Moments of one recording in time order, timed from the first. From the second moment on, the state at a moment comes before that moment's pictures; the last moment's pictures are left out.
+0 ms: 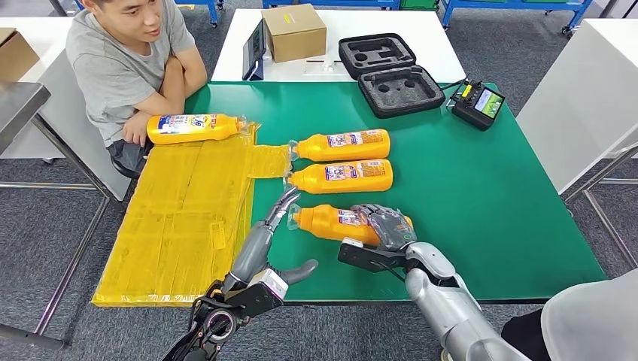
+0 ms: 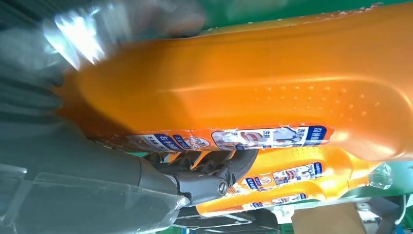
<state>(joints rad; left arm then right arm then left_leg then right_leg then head) -0.14 -0.18 -0.38 -1.31 -0.46 0.27 -0.66 -0.45 -0.02 0.19 -0.70 0.97 -0.22 -0.40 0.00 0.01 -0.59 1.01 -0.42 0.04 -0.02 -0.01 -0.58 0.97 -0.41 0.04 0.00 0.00</state>
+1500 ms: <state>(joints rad) -0.16 -0.20 -0.38 -1.40 0.08 0.40 -0.70 -0.19 0.01 -0.06 -1.01 0.36 -0.04 -0.70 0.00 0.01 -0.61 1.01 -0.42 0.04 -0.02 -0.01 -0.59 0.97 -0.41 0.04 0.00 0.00</state>
